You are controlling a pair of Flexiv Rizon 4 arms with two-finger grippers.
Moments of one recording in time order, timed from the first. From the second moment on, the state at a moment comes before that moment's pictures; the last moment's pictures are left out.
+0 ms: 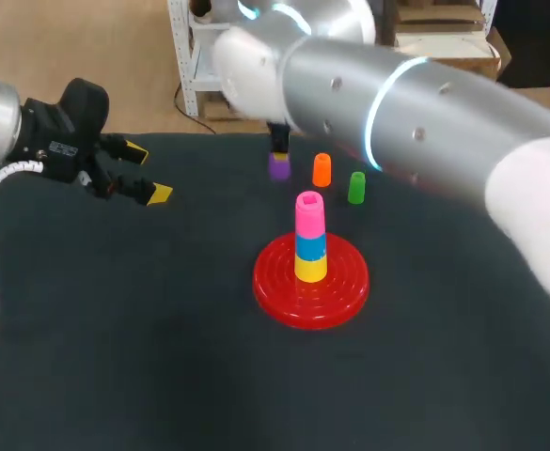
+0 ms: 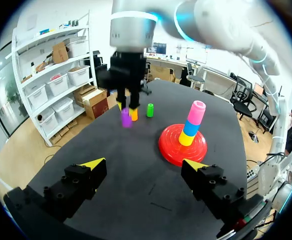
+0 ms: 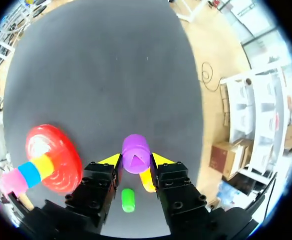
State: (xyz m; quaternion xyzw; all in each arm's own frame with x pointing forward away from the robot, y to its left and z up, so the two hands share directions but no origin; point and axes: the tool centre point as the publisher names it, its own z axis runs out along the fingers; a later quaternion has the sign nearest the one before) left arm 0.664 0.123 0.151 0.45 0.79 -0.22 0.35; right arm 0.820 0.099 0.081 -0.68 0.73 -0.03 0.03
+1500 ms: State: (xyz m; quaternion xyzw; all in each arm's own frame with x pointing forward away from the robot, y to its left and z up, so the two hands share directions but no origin) left arm 0.664 0.123 0.151 0.45 0.79 -0.22 0.34; right arm 0.620 0.055 0.216 -0.70 0.71 0.04 -0.10
